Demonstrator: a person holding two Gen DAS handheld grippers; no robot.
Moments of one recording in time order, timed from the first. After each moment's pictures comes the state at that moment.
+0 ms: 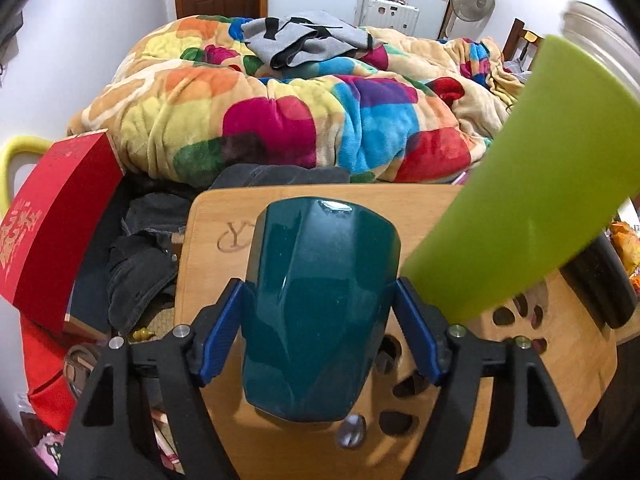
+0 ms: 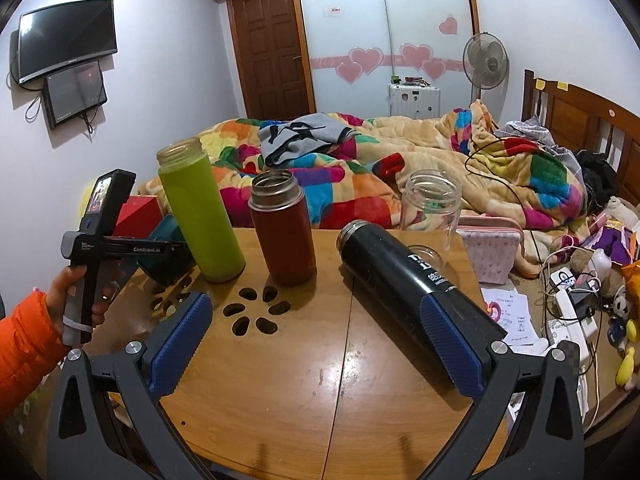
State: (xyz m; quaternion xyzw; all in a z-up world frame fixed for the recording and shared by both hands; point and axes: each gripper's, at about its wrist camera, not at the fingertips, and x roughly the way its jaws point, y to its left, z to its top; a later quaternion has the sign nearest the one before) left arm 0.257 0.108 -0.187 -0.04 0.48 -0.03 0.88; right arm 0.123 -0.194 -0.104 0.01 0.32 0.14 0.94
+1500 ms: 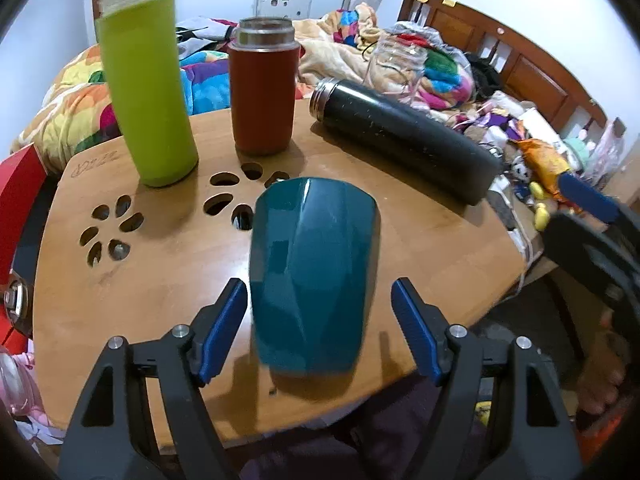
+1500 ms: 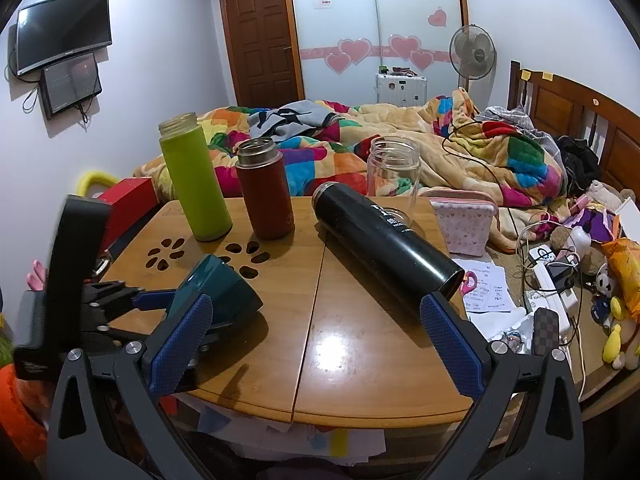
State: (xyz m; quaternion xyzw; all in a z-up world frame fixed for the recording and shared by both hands) left arm 0.105 -0.067 -0.164 -0.01 0.47 -0.17 0.87; right arm 0.076 -0.226 -0.108 0.00 0.34 0.12 0.93
